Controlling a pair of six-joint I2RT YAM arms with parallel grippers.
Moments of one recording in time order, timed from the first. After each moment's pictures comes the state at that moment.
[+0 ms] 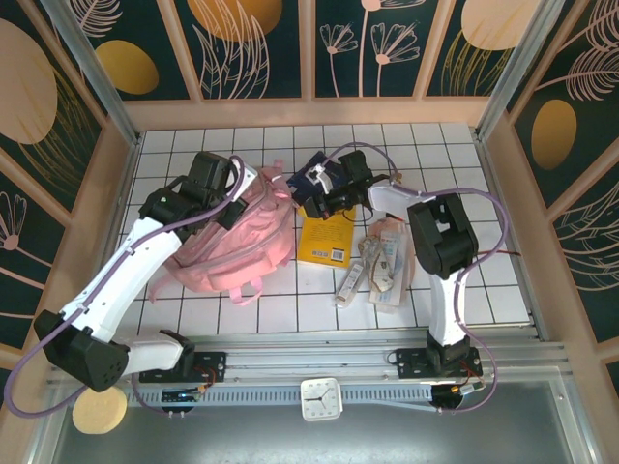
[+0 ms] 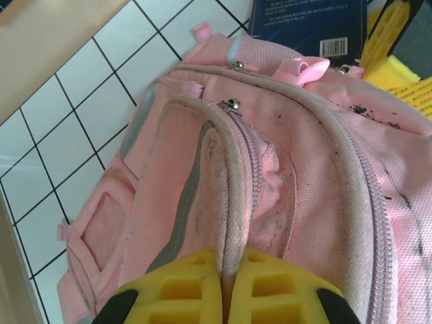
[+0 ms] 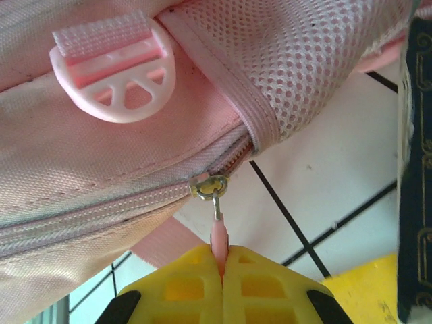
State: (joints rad) left arm -0.49 1.28 1.31 -0.89 -0.18 0.24; right arm 0.47 2.05 1.40 -0.27 -0.91 -0.05
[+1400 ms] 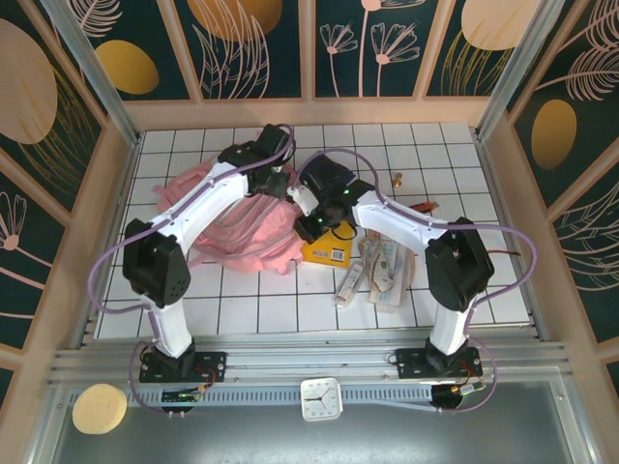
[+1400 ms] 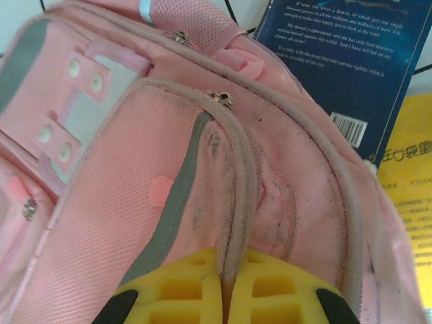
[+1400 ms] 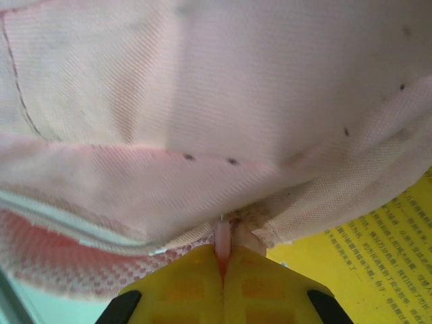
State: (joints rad) left arm -0.56 1.89 1.76 -0.94 -0.23 -0.19; right arm 0.77 1.81 1.42 -0.66 -0.26 0.03
